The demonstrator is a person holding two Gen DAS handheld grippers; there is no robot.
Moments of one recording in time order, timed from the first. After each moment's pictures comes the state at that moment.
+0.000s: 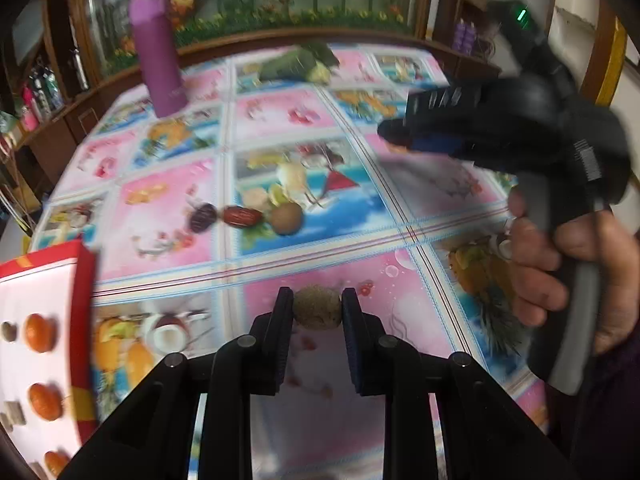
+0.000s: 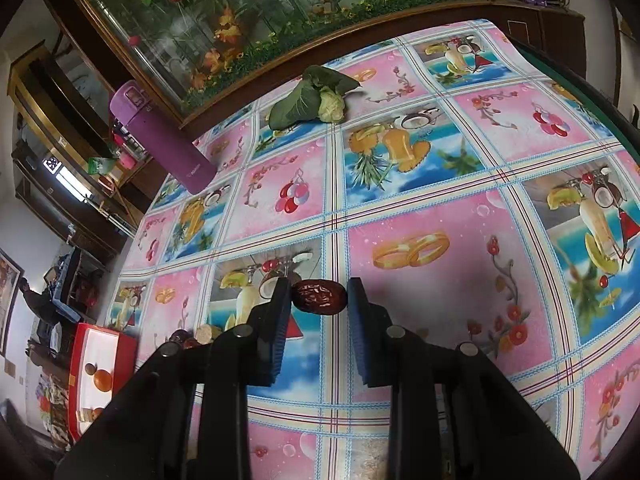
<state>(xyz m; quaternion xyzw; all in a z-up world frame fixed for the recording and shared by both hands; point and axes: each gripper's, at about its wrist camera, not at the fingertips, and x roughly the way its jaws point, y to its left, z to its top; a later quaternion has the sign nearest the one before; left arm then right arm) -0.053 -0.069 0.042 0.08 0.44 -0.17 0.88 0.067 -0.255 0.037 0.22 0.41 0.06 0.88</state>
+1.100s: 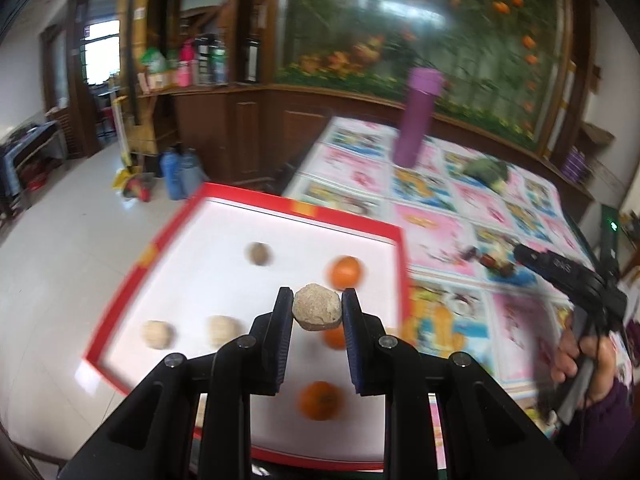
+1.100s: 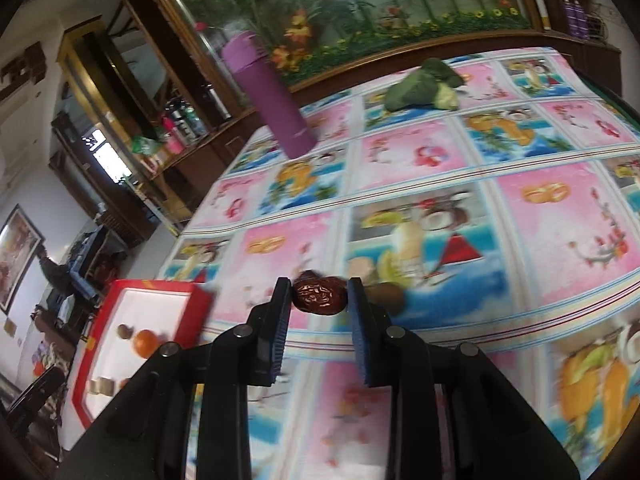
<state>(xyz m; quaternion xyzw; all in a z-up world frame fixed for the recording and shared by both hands) -0.124 0.180 0.092 -0.07 0.35 0.04 0.94 0.016 -0.121 0.039 0.19 0.36 0.13 0.90</state>
